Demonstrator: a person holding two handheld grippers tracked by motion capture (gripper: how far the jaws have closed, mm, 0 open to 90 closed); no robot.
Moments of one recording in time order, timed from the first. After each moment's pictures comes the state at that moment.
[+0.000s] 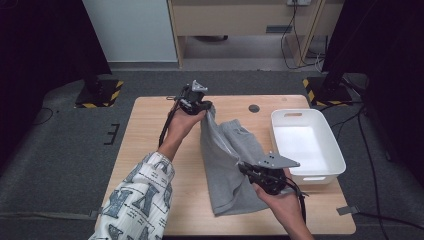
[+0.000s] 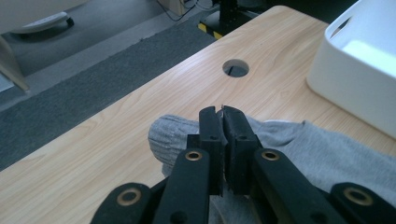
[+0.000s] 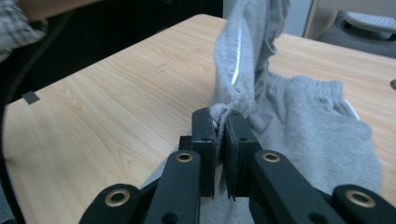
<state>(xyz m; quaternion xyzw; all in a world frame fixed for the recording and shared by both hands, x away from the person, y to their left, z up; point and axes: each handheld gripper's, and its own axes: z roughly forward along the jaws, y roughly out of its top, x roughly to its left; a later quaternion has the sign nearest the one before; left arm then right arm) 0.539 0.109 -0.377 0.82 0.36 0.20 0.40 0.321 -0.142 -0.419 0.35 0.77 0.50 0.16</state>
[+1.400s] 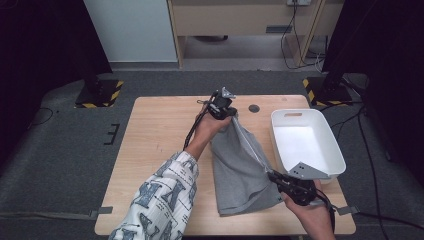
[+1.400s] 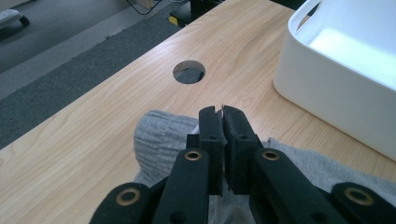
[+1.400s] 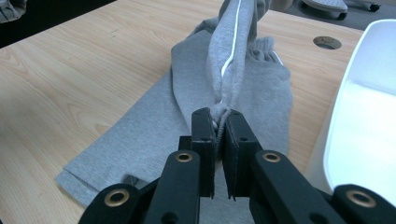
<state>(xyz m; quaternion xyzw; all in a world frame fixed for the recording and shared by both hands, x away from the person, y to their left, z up) 0.555 0.031 -0.415 0.84 0.32 0.17 0.39 0.300 -0.212 -0.436 0.40 0.77 0.45 0.20</state>
